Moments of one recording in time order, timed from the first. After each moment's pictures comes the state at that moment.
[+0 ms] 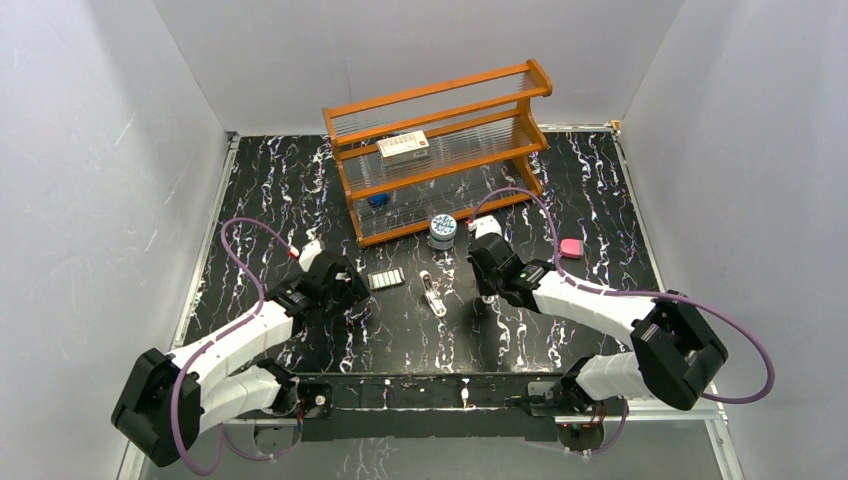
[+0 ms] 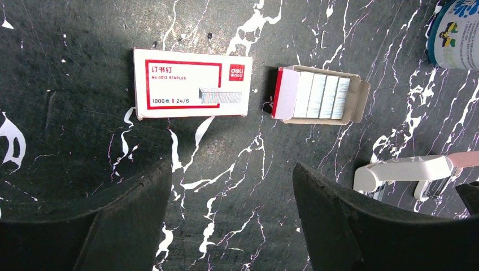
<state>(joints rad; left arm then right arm) -0.60 1.04 0.49 -0.39 -0.25 -1.01 0.80 1.31 0.70 -0.29 0.32 0.31</state>
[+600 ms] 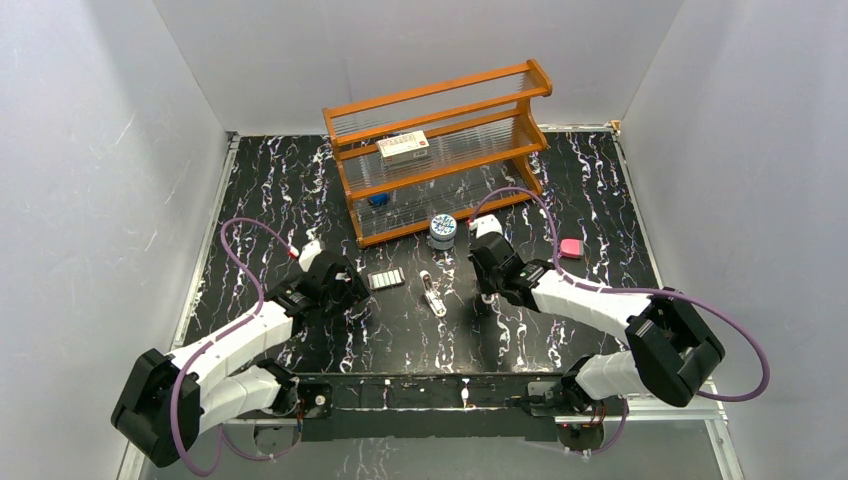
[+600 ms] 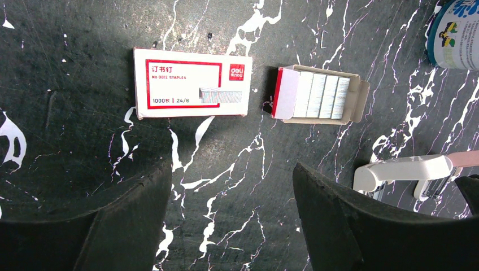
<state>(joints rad) -0.60 1.04 0.49 -0.39 -0.25 -1.01 0.78 1.33 0.69 -0.24 0.32 0.29</state>
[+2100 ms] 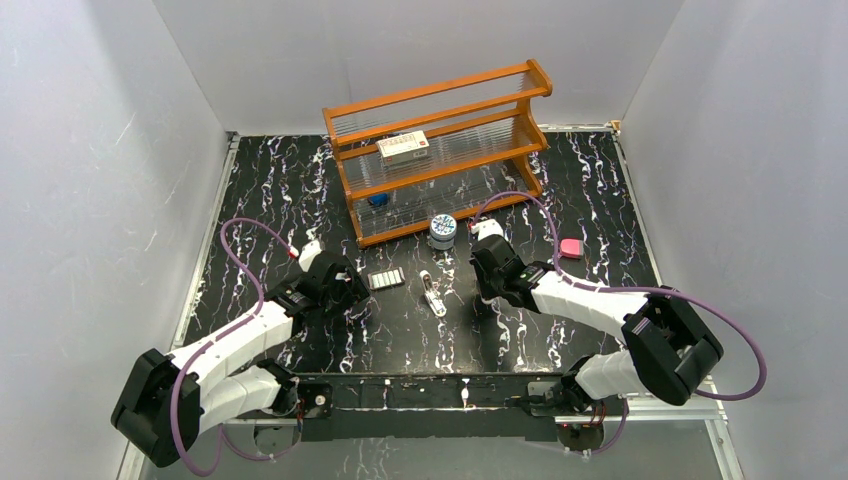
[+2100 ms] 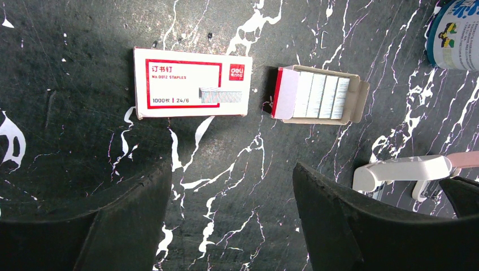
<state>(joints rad) -0.60 1.04 0.49 -0.39 -0.25 -1.01 0.77 1.34 0.66 -0.23 0.28 0.31</state>
